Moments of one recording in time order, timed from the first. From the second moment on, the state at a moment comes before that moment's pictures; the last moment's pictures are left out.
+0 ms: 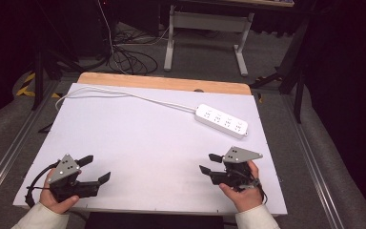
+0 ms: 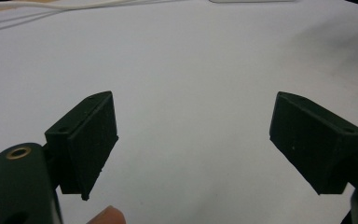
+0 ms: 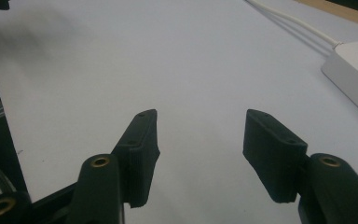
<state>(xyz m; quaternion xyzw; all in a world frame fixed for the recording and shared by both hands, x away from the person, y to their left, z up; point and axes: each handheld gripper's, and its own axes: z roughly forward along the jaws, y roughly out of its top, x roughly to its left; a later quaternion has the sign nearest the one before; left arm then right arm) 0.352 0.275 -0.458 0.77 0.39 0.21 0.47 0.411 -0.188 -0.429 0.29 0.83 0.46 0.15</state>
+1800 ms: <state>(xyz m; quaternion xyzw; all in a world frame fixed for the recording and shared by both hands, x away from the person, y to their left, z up) 0.350 0.279 -0.459 0.77 0.39 0.22 0.46 0.504 -0.187 -0.371 0.34 0.82 0.43 0.19</state>
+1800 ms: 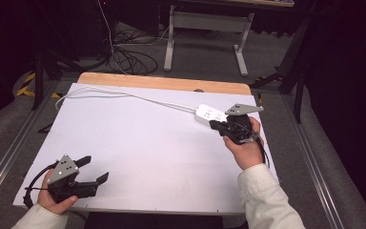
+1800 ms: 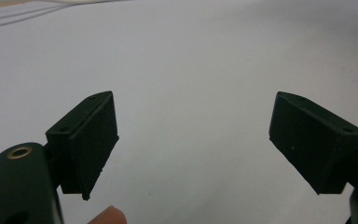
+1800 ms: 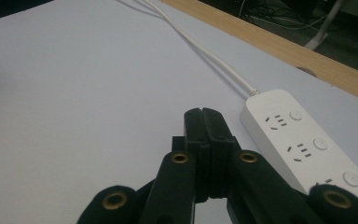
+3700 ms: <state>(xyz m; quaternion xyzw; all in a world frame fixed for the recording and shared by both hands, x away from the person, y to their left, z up) 0.353 0.281 -0.461 0.77 0.40 0.22 0.45 0.618 -0.204 -0.429 0.43 0.80 0.35 0.24</state>
